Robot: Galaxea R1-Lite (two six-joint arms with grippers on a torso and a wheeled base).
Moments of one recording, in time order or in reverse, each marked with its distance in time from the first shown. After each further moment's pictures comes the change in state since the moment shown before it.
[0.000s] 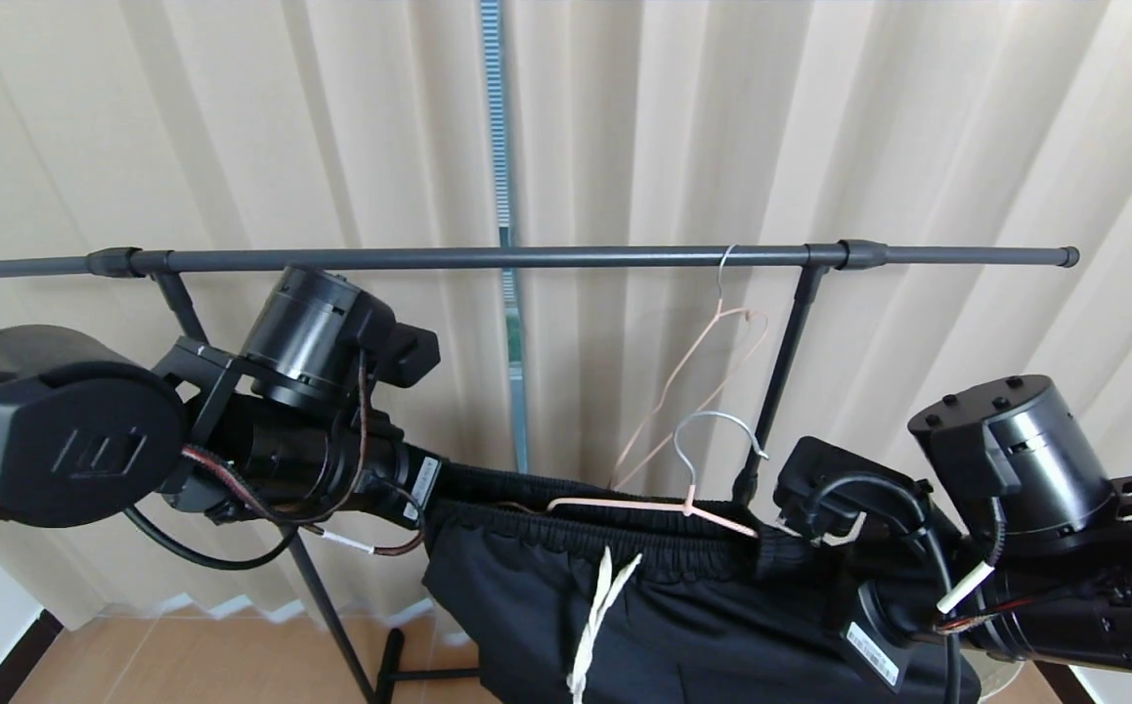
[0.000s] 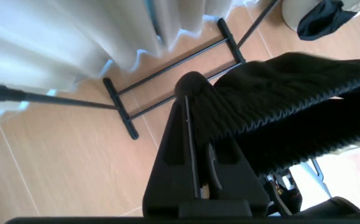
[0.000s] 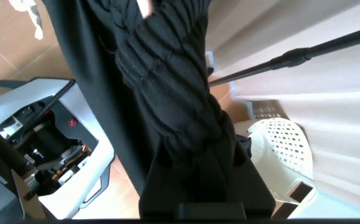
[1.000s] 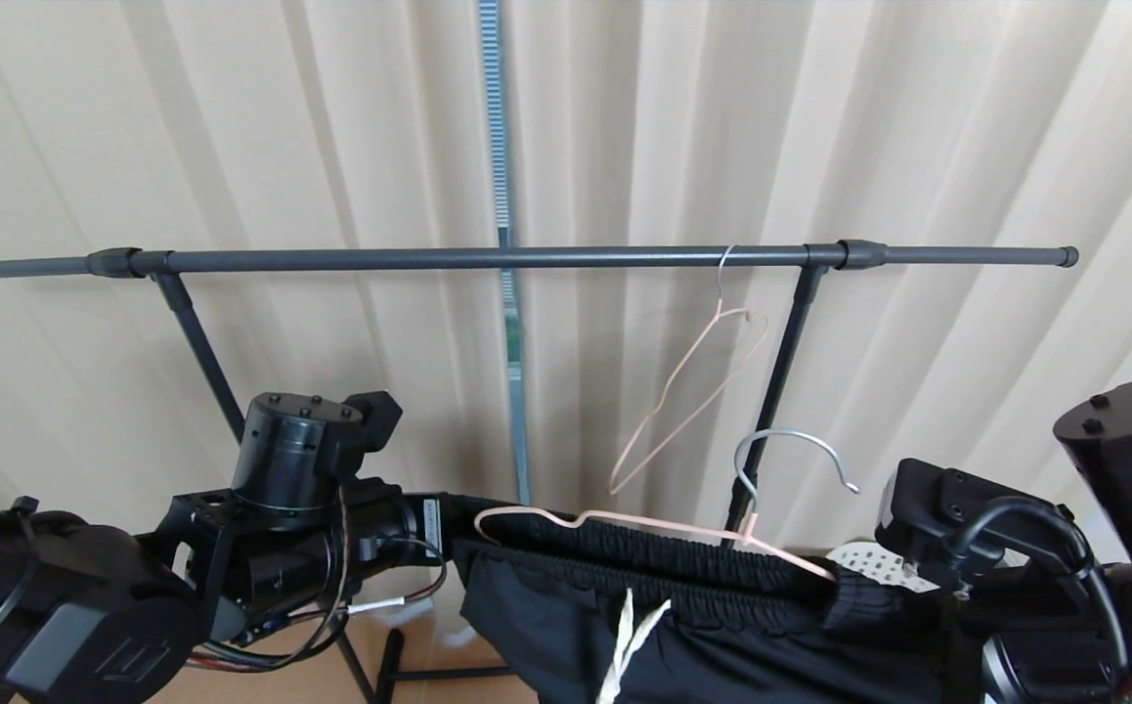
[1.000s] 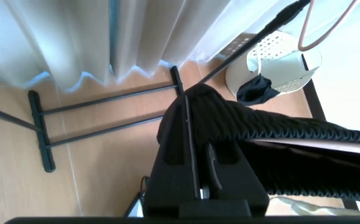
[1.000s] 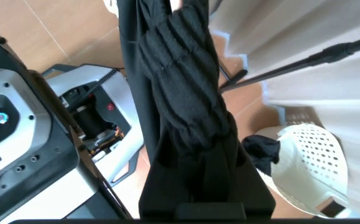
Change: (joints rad) left arm 0.030 0.054 0.482 -0.771 -0.086 -0.330; right arm -0.003 -0.186 -0.011 0.229 0.159 -0.002
